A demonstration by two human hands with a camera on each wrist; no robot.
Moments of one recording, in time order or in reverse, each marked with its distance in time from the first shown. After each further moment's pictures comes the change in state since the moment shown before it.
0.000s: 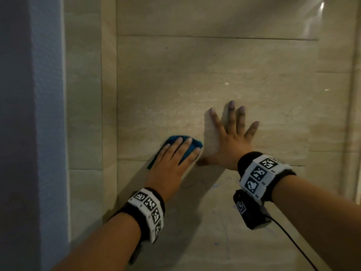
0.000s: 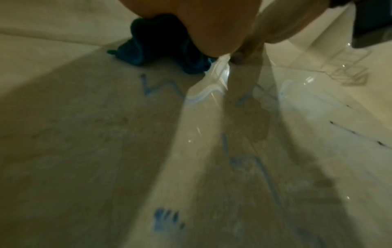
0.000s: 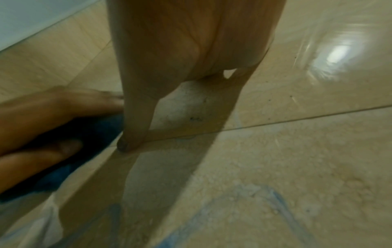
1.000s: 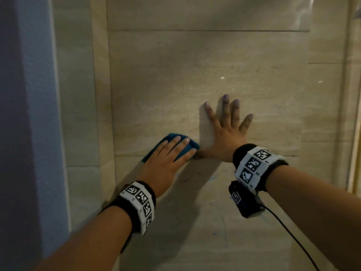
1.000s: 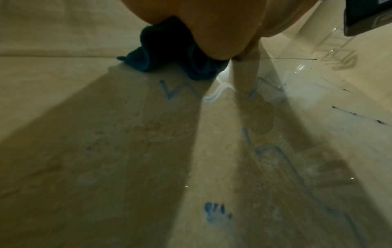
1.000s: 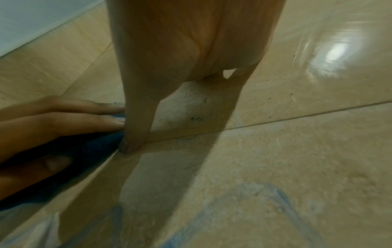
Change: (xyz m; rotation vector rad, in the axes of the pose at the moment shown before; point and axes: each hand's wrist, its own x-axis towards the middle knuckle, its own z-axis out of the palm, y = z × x) left_hand -0.007 -0.013 -0.002 0.044 -0.023 0.151; right_hand 0.002 0.002 0.006 0.017 0.040 -0.010
